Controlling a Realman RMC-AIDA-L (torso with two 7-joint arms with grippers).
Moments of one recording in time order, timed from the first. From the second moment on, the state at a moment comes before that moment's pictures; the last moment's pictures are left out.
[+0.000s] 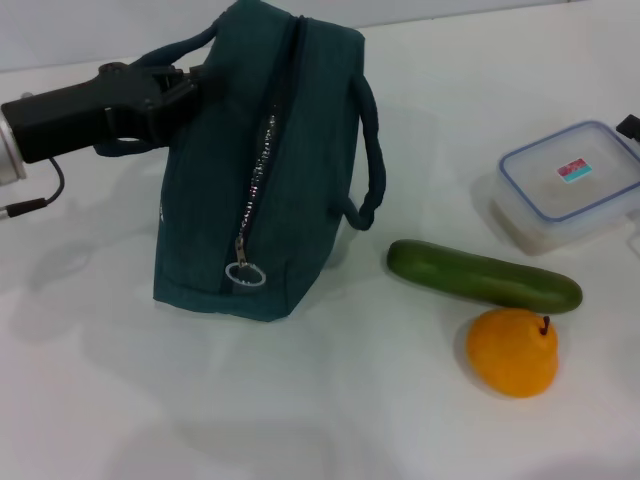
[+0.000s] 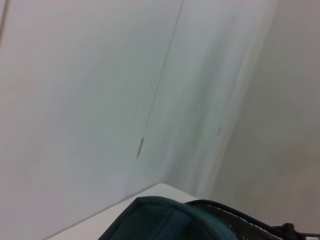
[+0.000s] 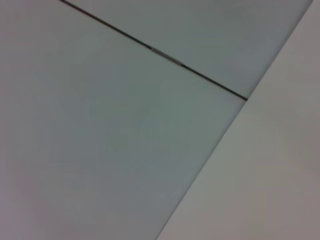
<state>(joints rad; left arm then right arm) -0.96 -2.09 2.85 -0.57 -0.46 1.70 -1.33 0.36 1.91 -0.54 -0.18 -1.40 -1.19 1.81</state>
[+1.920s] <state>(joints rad) -0.86 -2.08 2.85 -0.57 -0.53 1.80 -1.30 0.34 1.99 -0.57 -0.20 -1.26 -1.28 1.54</state>
